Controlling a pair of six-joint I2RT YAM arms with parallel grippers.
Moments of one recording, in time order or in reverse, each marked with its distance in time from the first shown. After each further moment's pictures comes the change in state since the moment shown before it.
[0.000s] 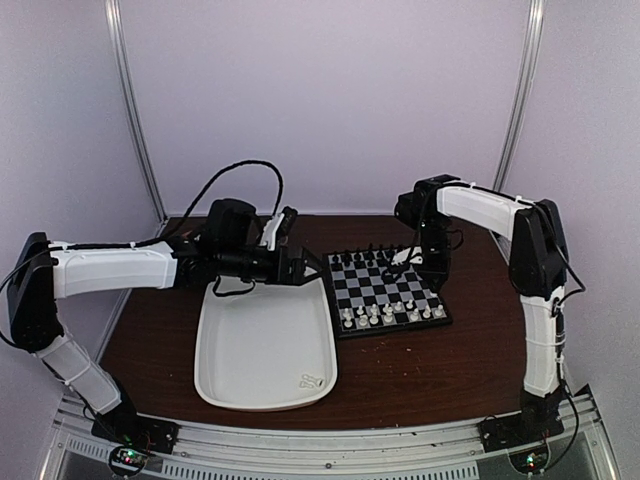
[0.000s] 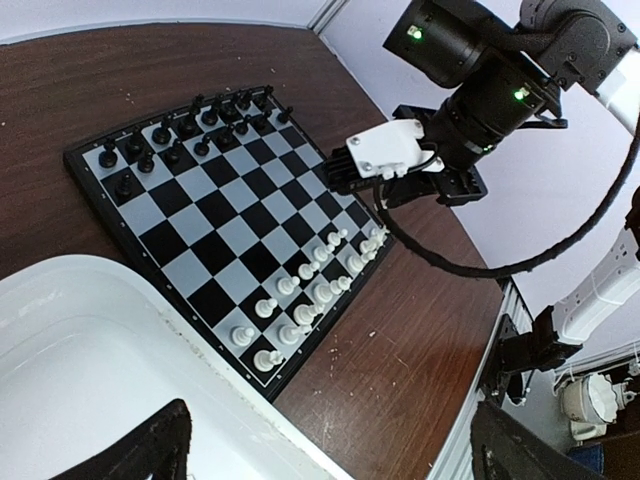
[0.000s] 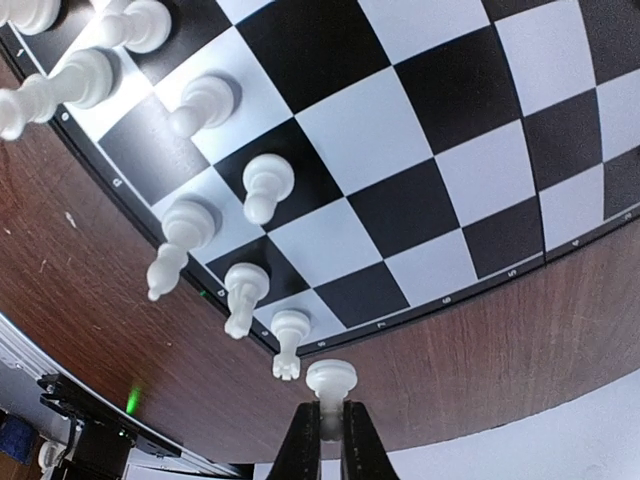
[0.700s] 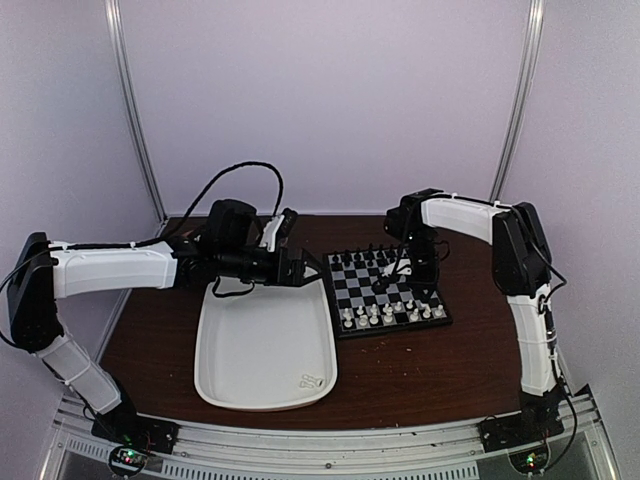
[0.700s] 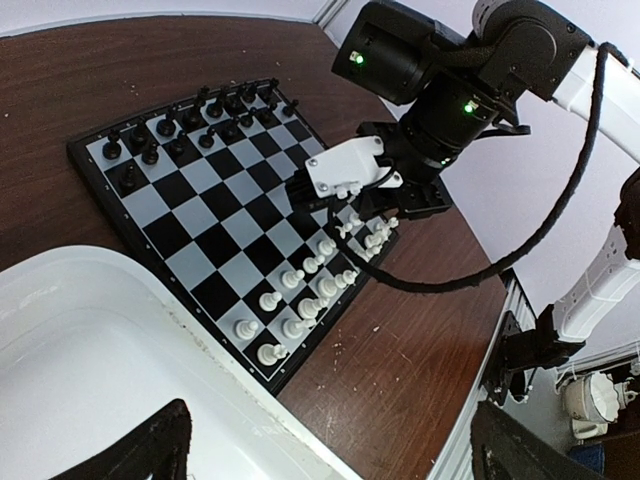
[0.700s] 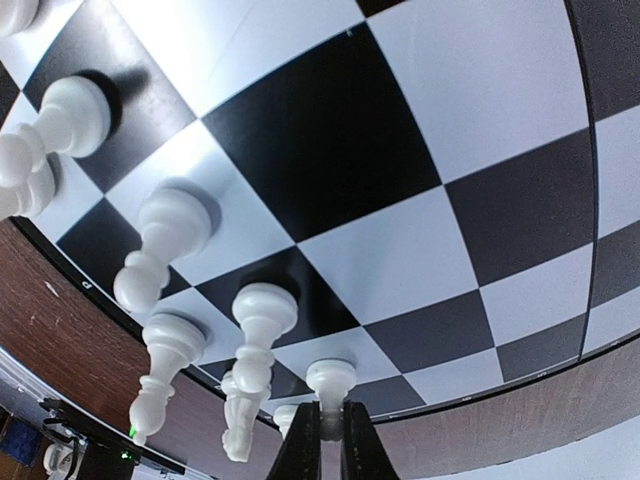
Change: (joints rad) left arm 0.000 0.000 0.000 -0.019 -0.003 0.001; right arm 0.023 0.122 0.020 0.037 -0.018 0.020
